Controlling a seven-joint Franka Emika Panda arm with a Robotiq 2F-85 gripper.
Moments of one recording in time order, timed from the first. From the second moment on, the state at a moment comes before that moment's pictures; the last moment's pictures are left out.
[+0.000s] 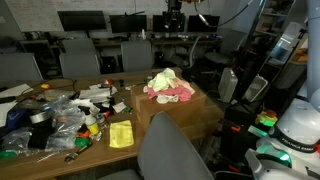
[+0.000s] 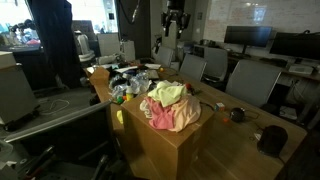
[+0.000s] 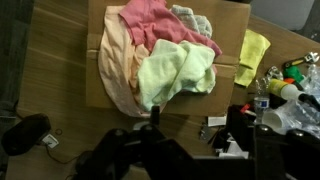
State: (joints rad) arm -0.29 0.45 -0.18 -1.17 0.12 1.58 -0.01
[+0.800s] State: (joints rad) arm -0.27 0.25 -0.18 -1.71 -0.16 1.78 -0.45
